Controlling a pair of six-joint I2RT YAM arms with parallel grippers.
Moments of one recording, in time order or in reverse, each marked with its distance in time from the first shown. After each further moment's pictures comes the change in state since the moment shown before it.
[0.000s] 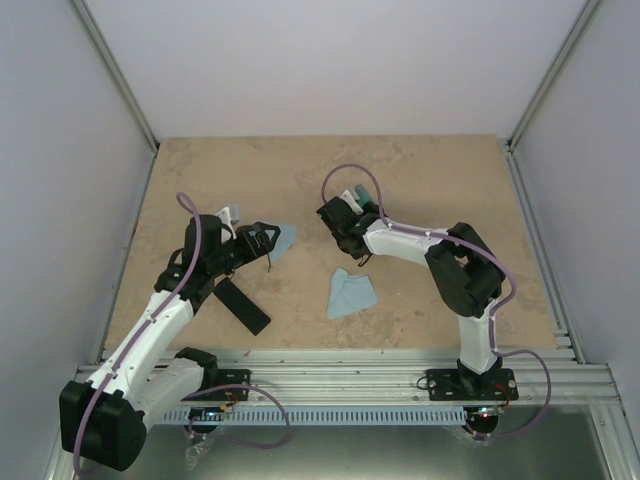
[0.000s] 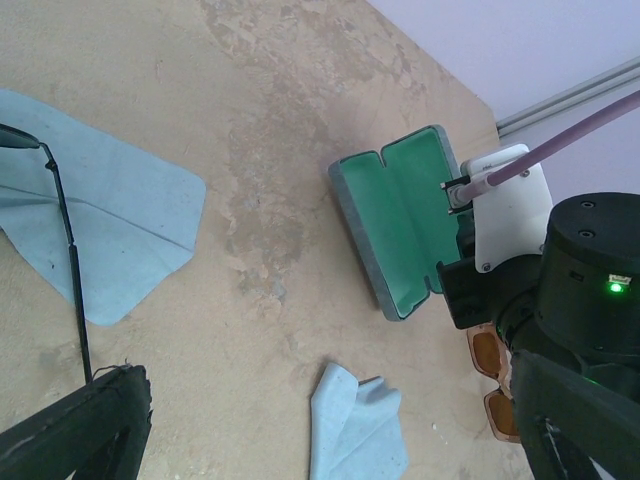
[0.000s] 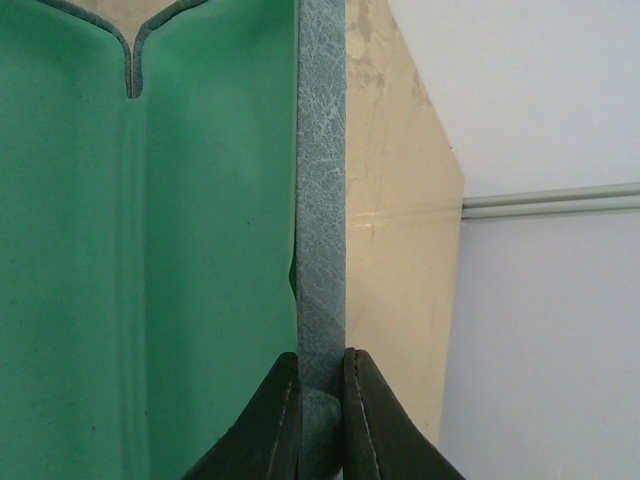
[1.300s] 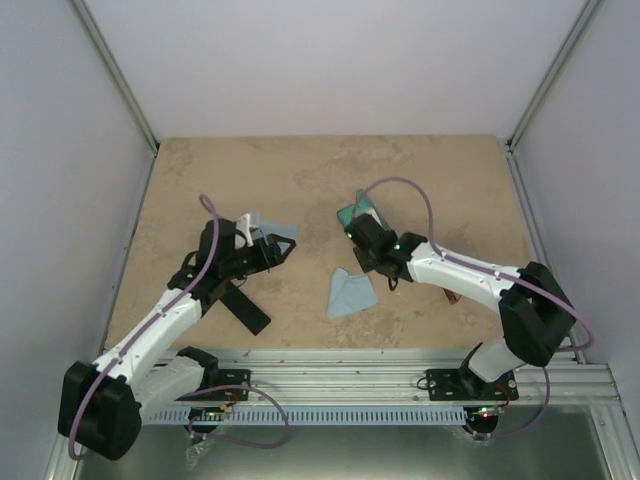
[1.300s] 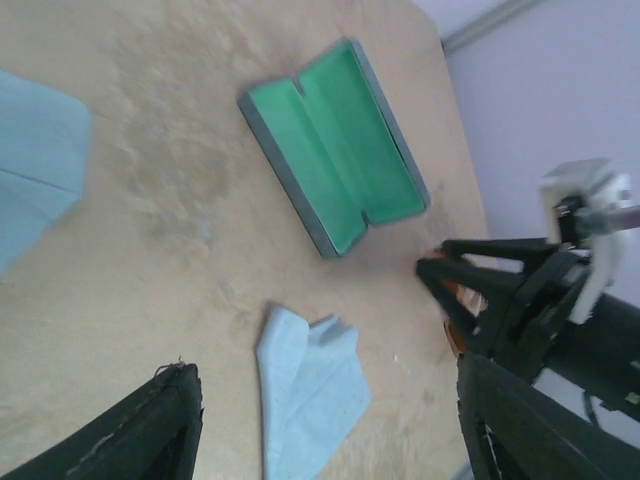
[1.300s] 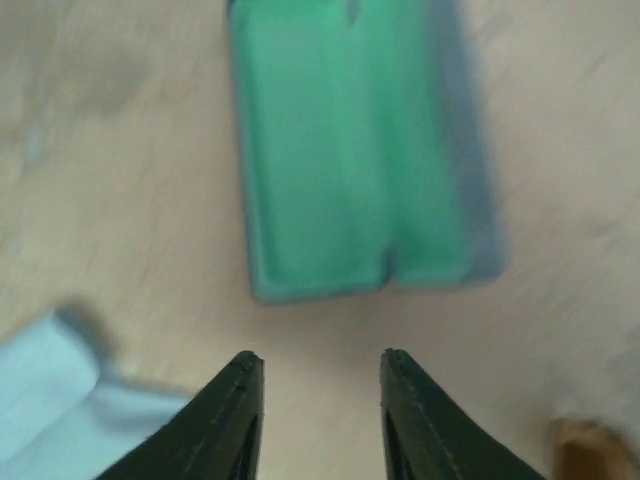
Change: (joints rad) left arm -0.062 0.036 -0.058 0.107 0.119 0.005; right arm 0.040 -0.423 -0.261 -0.111 -0.521 0.441
